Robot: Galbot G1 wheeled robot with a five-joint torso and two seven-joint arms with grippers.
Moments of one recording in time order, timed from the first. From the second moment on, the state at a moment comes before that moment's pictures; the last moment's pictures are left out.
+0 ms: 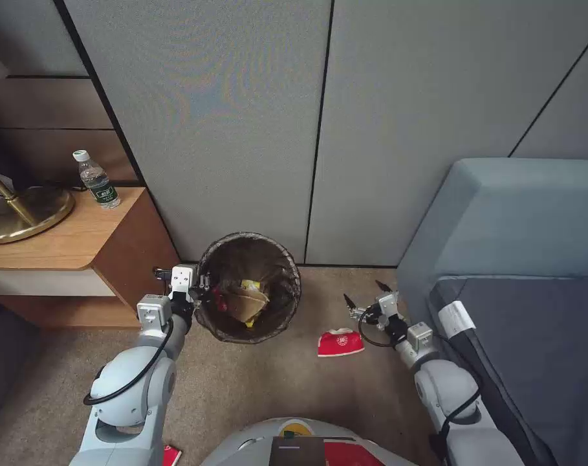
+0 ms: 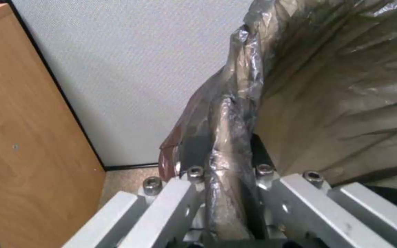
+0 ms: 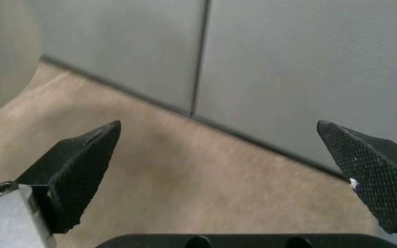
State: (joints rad) left arm 1.51 -1.48 -0.61 -2.36 -0.05 0.63 0.10; right arm -1.49 1.30 0.60 1.88 0.05 -0.12 -0.36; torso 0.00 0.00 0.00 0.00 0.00
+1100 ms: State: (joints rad) left arm 1.51 -1.49 -0.61 -2.37 -0.05 0.63 0.10; right arm -1.34 1.26 0.51 1.54 -0.11 -0.13 -0.63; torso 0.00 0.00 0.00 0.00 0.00
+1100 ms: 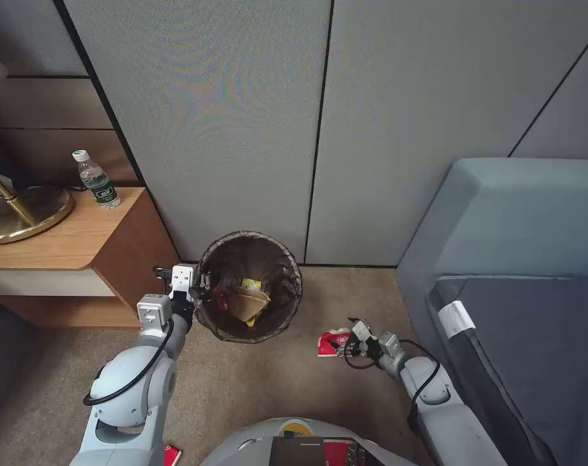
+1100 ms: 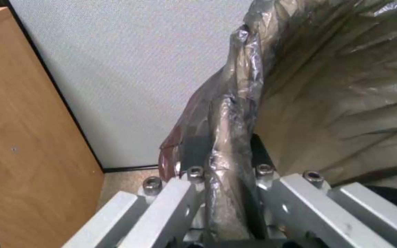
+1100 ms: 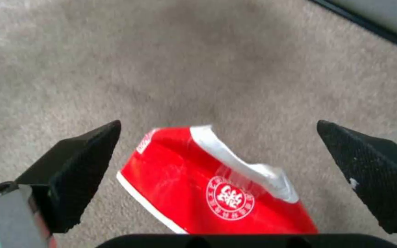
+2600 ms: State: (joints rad) left arm 1.51 -1.49 -0.61 -2.36 -0.05 0.63 0.10; right arm -1.19 1.26 0.39 1.30 -0.22 -0.13 -0.62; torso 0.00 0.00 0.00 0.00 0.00
